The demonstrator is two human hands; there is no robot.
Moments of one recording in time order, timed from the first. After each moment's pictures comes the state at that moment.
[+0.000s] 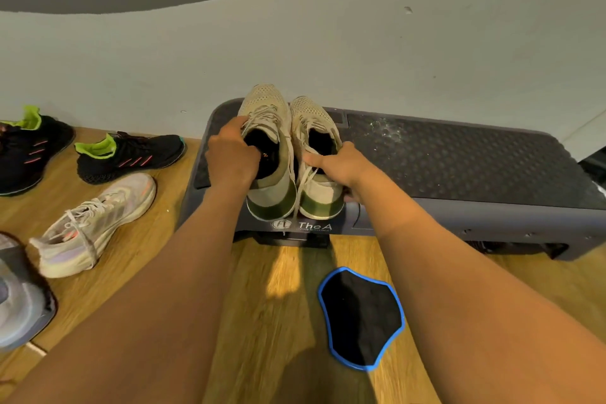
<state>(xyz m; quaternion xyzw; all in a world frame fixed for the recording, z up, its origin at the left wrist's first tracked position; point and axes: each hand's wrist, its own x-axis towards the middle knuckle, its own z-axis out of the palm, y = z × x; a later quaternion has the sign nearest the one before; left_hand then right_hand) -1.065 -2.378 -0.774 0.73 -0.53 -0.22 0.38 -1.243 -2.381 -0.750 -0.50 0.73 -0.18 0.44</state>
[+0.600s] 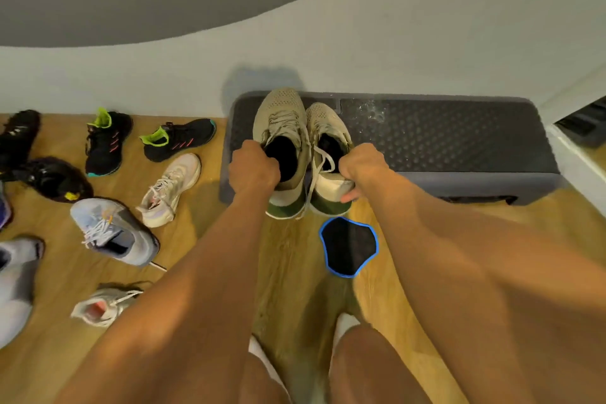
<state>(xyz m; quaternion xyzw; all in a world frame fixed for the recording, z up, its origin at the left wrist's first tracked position) -1.093 -2.303 -0.598 0.82 -0.47 -0.29 0.14 -1.260 -2.320 -0.593 -0.38 0.81 -0.04 0.45</state>
